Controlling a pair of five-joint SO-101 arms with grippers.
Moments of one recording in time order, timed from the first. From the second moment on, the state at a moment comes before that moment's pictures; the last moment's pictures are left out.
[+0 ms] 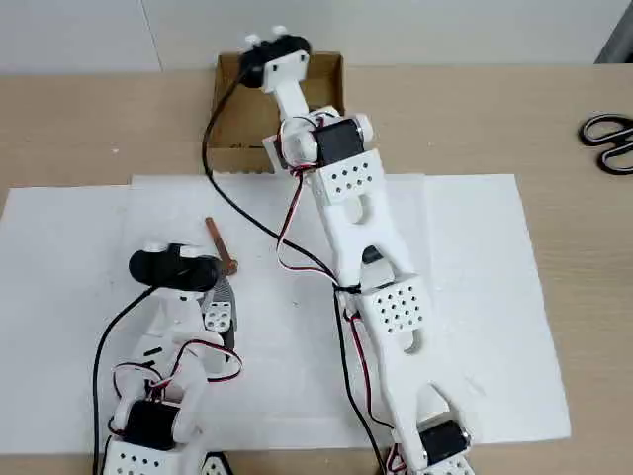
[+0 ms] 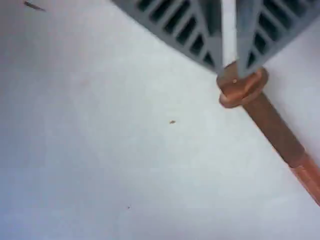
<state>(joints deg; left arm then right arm) 7.5 -103.2 96.6 49.6 9.5 -26.5 62.7 -94.0 93.6 -0.3</state>
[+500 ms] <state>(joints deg) 7.5 -103.2 96.6 49.6 9.5 -24.9 55.0 -93.3 98.9 -13.1</state>
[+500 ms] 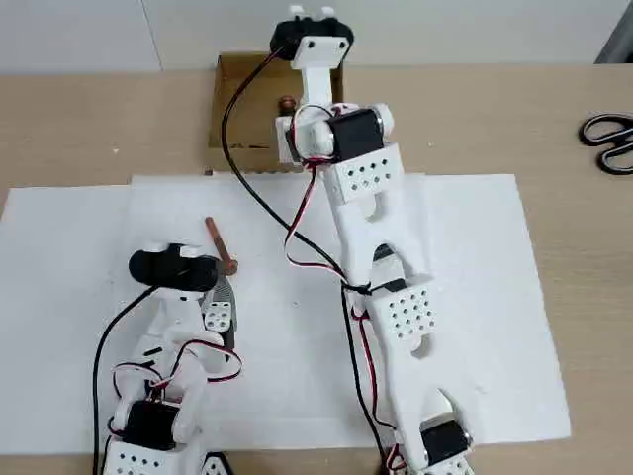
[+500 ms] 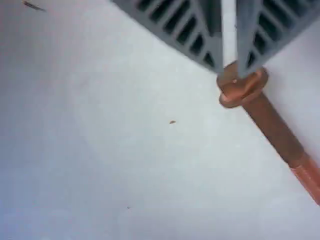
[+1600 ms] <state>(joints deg) 7.5 -103.2 96.6 49.6 9.5 -13.8 12.7 -22.2 98.9 -28.0</state>
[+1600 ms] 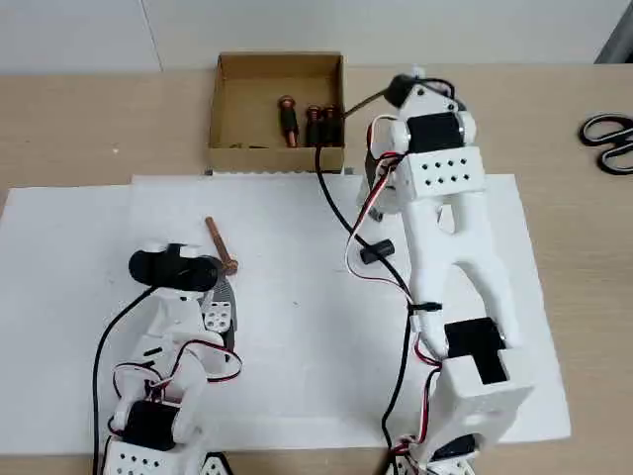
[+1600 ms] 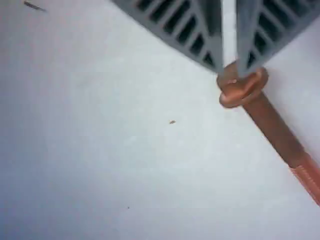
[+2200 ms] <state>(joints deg) 7.5 -103.2 96.6 49.6 9.5 -16.1 20.4 -20.8 91.8 -33.0</state>
